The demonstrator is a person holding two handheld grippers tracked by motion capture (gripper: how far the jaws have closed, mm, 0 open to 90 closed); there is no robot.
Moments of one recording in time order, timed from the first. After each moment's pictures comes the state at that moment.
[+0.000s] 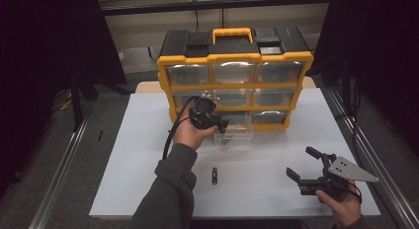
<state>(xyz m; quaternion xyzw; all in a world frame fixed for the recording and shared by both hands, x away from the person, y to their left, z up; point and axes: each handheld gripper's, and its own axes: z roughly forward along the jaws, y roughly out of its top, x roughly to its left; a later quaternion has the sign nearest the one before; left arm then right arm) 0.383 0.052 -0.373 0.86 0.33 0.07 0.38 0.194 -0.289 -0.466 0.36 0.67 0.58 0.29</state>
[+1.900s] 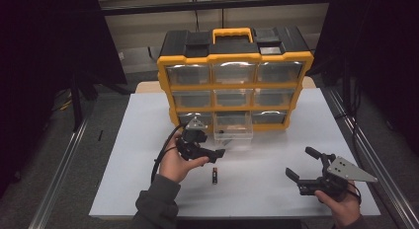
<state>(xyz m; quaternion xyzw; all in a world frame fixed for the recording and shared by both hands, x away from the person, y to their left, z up) 0.320 0.088 -0.408 0.85 0.32 0.05 0.41 0.194 -0.287 -0.466 0.36 0.67 0.58 0.29</state>
